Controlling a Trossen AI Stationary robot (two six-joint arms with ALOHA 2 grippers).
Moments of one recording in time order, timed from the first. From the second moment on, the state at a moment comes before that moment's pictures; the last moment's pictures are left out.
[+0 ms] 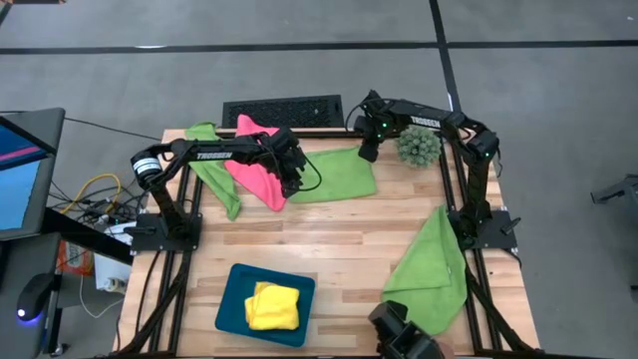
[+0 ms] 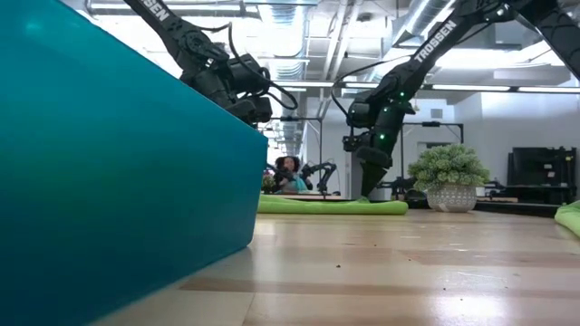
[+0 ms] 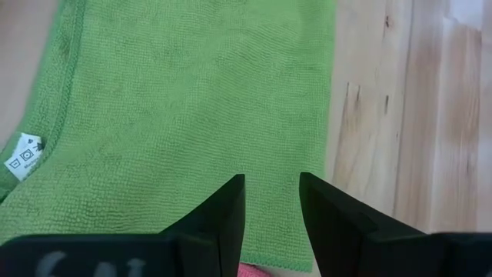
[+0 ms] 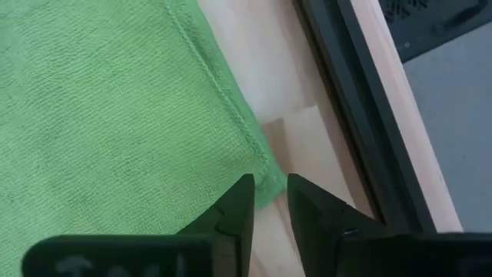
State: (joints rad) left arm 0.52 1.74 1.11 -0.41 0.30 0.15; right arm -0.83 1.98 1.37 -0.63 -0.16 -0.49
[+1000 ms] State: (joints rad) left arm 0.52 1.74 1.11 -0.40 0.30 0.14; right arm -0.83 1.98 1.37 -0.64 -0.16 -0.53
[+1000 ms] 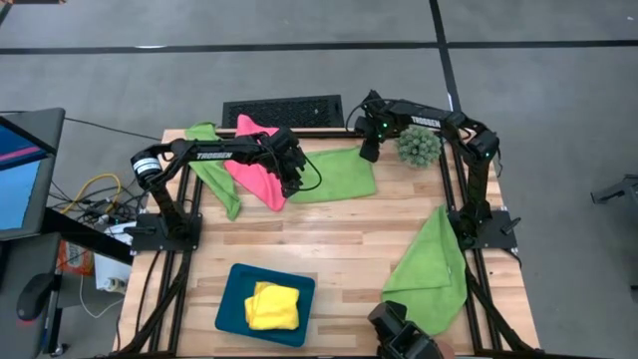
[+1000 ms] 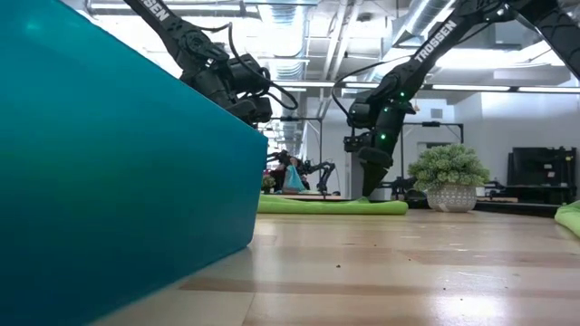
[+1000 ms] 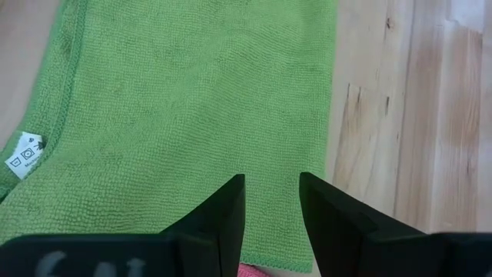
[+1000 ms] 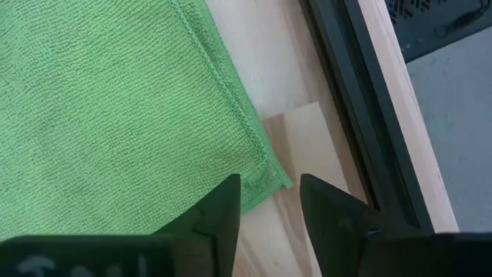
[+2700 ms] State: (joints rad) left arm 0.52 1.74 1.11 -0.39 0.31 0.14; right arm -0.83 2.00 1.37 -0.64 -0.16 -0.51
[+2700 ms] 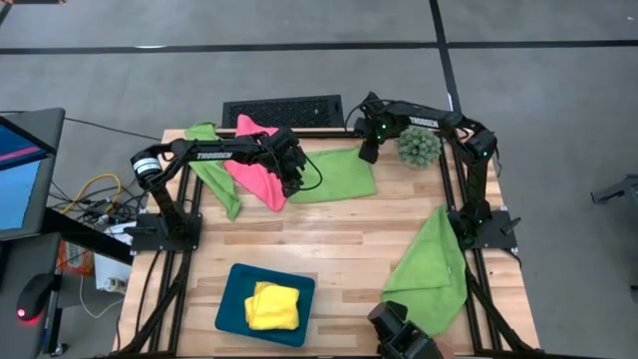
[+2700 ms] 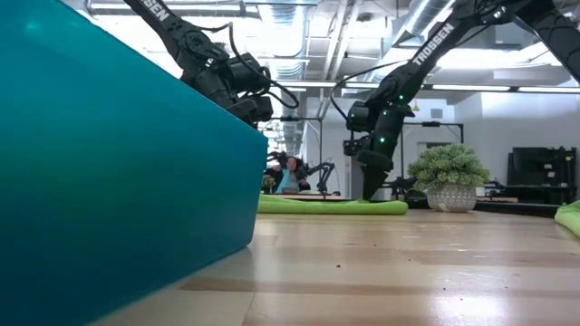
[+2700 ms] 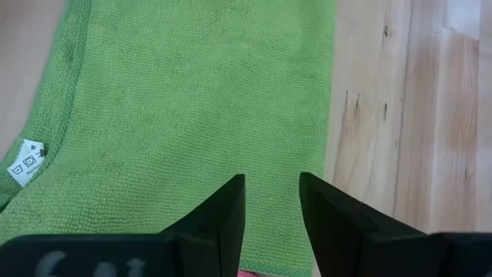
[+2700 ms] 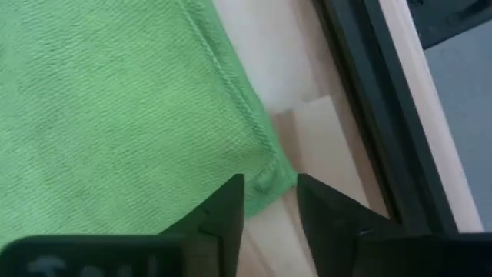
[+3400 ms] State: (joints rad) left arm 0.52 1.74 1.11 -0.38 0.30 0.14; right arm -0.84 2.00 1.42 -0.71 -0.15 -0.49
